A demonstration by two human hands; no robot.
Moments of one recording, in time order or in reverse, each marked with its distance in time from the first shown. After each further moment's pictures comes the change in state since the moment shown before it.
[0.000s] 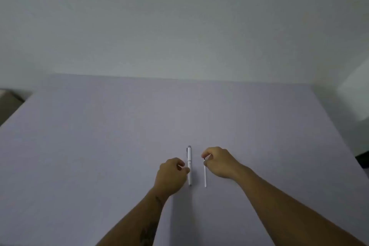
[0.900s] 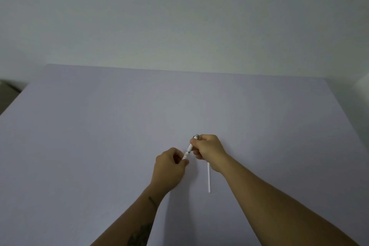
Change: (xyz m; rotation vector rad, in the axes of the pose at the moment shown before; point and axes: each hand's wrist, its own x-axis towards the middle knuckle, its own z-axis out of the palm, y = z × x) left_hand 0.023 0.018 -0.022 -0.068 0.126 0.058; right_hand 0.058 -0.048 0.008 0.735 0.097 0.140
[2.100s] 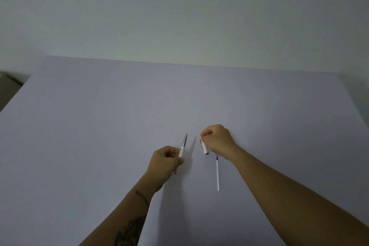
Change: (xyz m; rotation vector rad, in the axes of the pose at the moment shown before) left_hand 0.017 -0.020 -0.036 -0.394 -0.150 -0.277; right_hand 0.026 -0.009 -0.005 -0.493 0.042 -0.115
